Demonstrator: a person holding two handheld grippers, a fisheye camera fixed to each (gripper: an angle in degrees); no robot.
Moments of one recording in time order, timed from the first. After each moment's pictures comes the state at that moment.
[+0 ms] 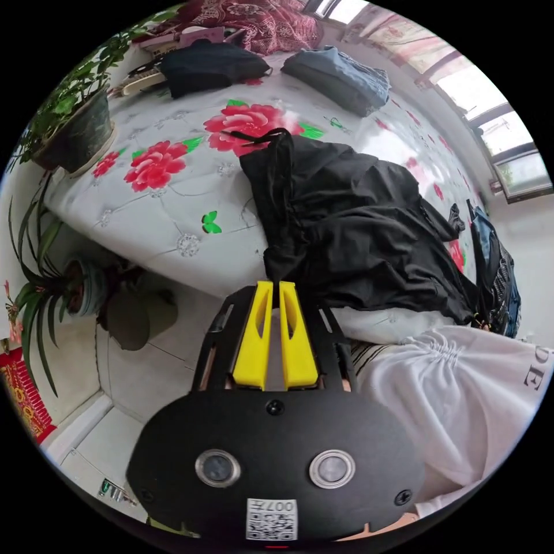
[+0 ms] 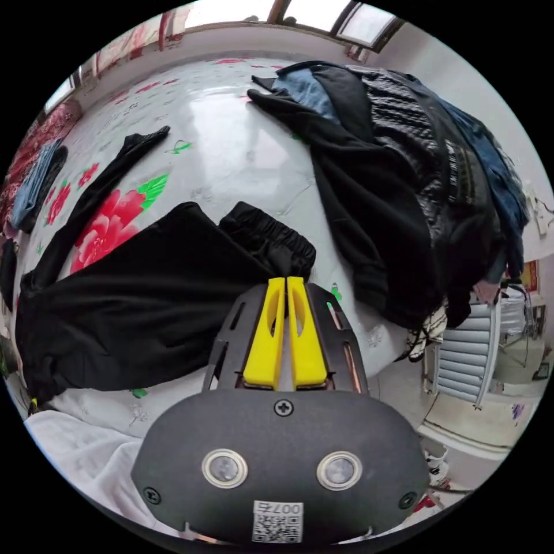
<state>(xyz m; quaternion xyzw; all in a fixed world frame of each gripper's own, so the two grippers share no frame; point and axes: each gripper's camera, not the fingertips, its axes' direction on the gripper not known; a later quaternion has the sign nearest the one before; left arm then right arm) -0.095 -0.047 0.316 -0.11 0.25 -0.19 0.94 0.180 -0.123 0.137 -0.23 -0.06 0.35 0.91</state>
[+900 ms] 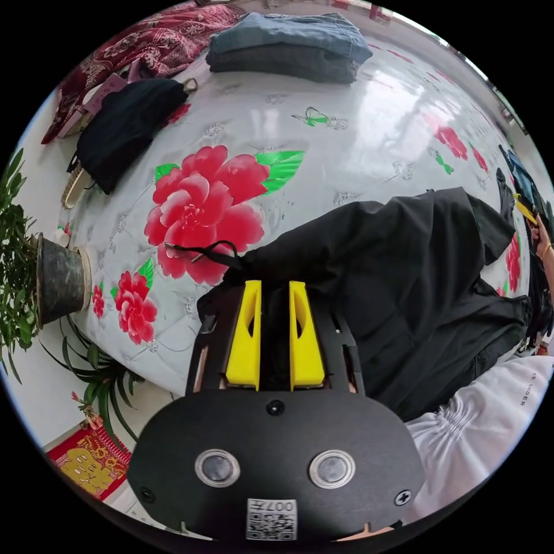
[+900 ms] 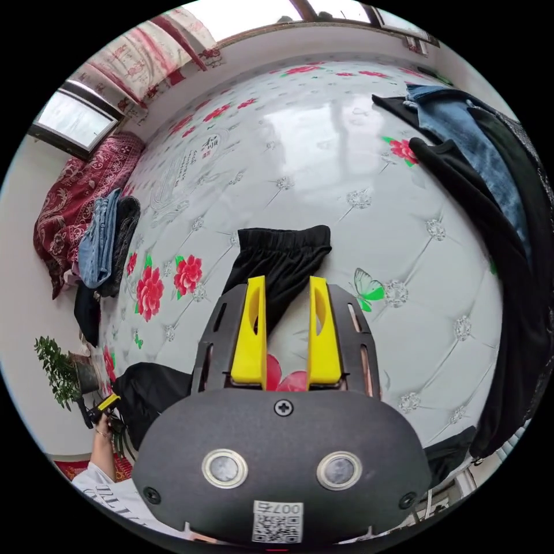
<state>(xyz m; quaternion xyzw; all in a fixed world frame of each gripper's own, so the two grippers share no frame) -0.018 -0.258 0.428 -0.15 0.13 -0.05 0.98 0.118 -0.416 0.279 -0.16 -0.30 0.35 0.87</state>
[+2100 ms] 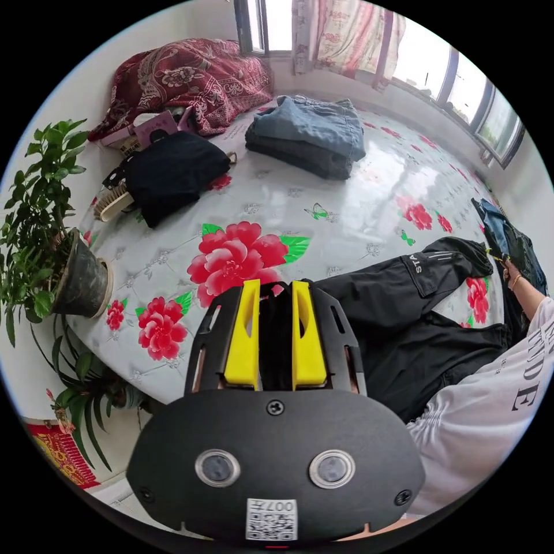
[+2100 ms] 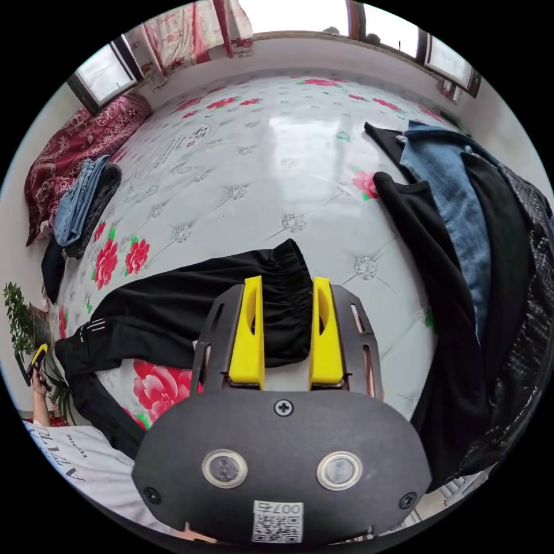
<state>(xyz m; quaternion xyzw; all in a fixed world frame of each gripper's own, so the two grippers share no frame) -0.071 -0.188 0.393 0.02 0.16 -0.12 0.98 0.140 -0.389 0.287 -0.16 -0.24 0.23 0.93</state>
